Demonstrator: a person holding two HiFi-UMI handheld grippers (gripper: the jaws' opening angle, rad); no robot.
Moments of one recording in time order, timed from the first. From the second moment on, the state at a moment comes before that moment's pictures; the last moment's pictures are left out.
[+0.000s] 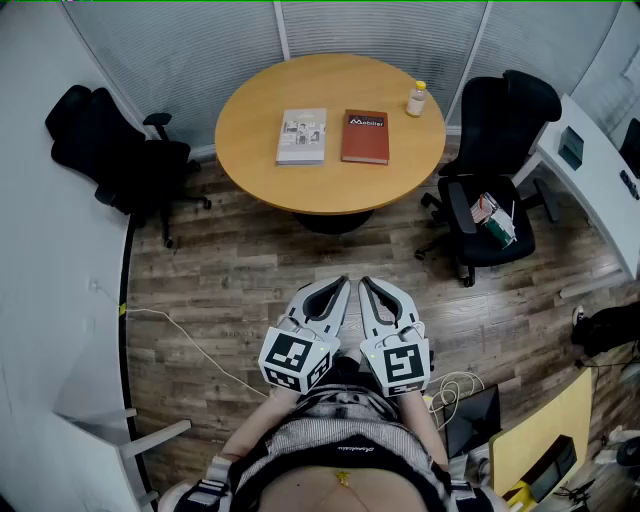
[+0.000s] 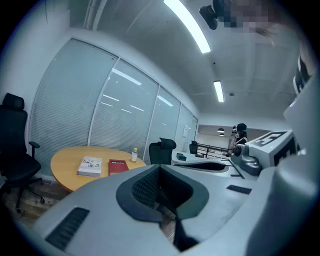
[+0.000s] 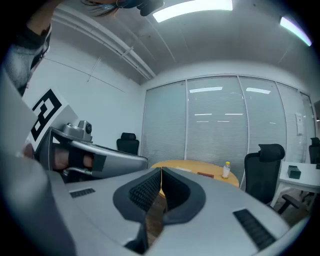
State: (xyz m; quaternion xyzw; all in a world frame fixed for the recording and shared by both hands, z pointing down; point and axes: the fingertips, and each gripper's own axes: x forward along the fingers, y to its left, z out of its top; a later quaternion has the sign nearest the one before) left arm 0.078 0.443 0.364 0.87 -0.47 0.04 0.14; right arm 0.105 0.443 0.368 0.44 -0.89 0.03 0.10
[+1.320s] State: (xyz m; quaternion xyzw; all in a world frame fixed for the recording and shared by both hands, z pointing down) left arm 0.041 0.247 0.377 0.91 -0.39 0.05 0.14; right arm 0.064 0.244 0.375 0.49 -0.87 0.04 0.08
